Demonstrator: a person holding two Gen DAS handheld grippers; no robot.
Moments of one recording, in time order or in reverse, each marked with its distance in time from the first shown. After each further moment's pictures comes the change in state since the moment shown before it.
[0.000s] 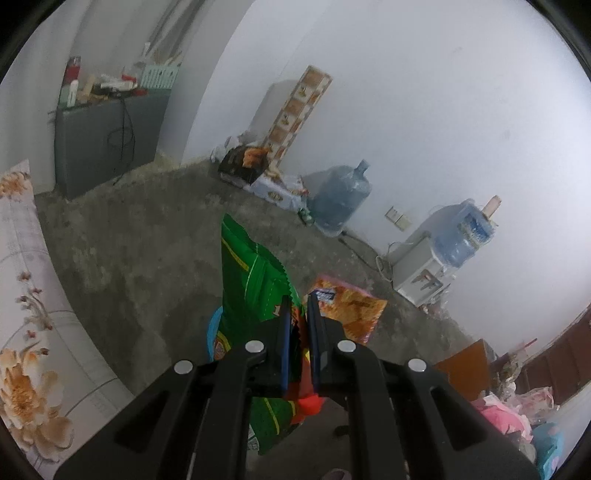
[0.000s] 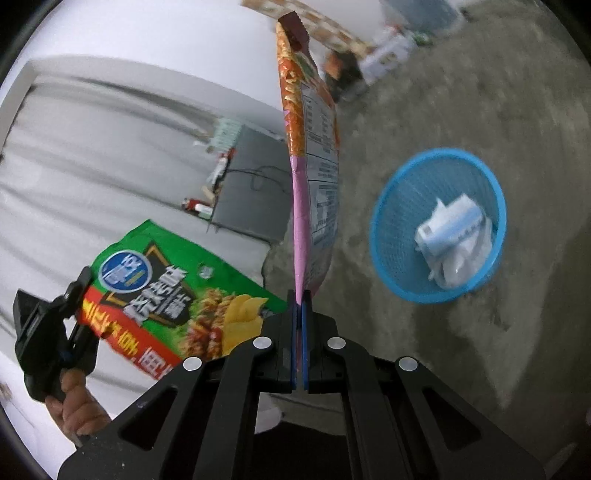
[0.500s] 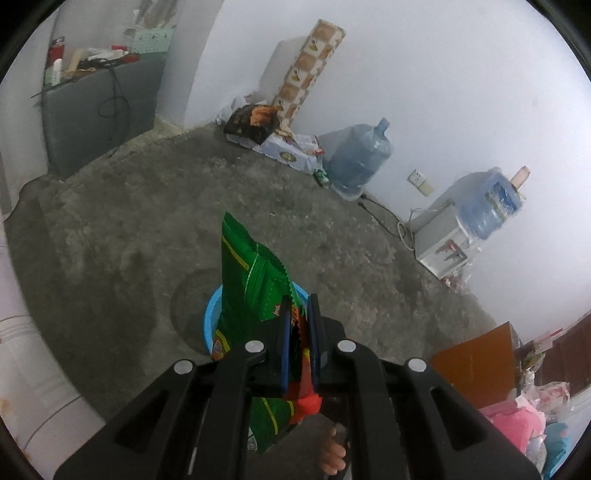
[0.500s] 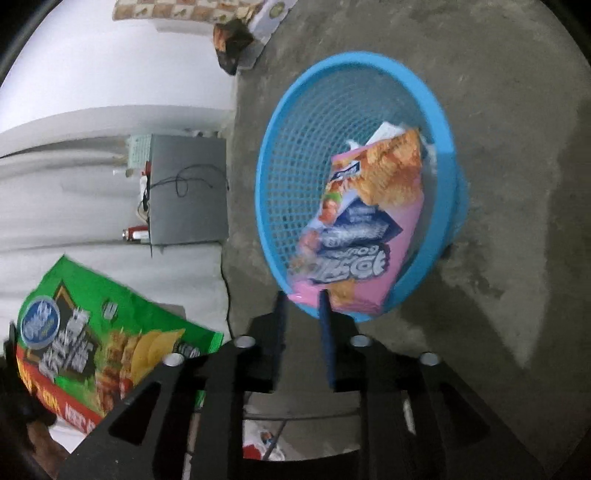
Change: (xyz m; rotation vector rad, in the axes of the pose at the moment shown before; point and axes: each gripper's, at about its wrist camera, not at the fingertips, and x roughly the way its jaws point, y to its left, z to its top) left arm 0.112 -0.012 -0.001 0.015 0.150 0.072; right arm 0.059 -0.121 0.017 0.251 0.057 -0.138
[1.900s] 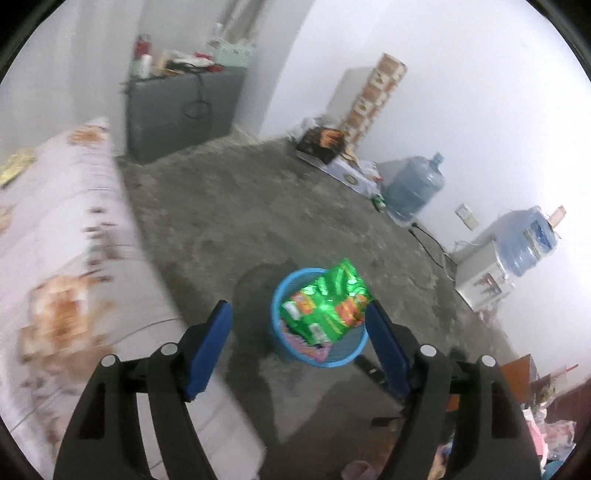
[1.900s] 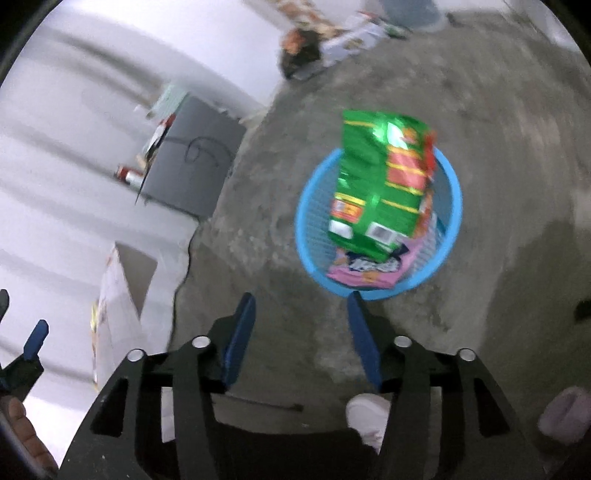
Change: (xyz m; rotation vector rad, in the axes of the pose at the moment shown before) left arm -0.132 0.052 -0.059 -0.152 -0.104 0.217; right arm -0.052 0.130 -0.061 -0.442 -0.056 -0.201
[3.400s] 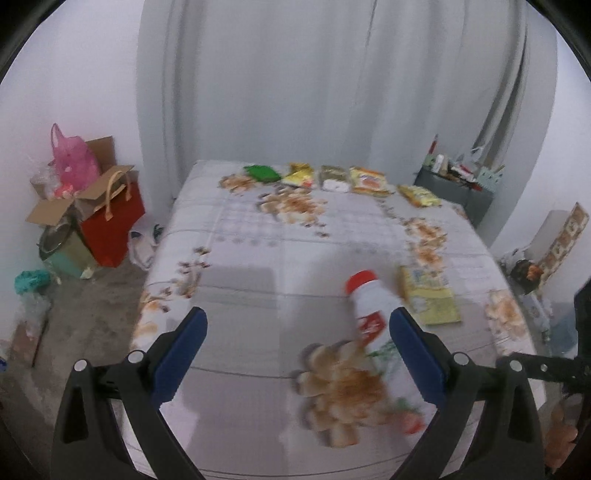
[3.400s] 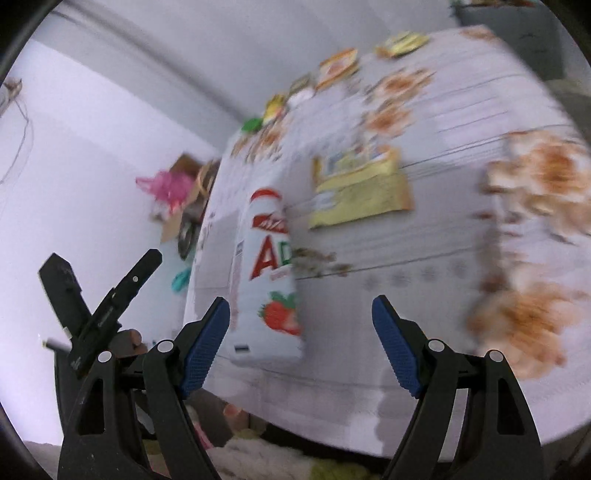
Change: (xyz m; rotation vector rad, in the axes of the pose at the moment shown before) left arm -0.325 0.311 -0.221 -0.458 -0.358 0.702; right arm 0.025 0.389 -0.270 -0.851 0.688 0.401
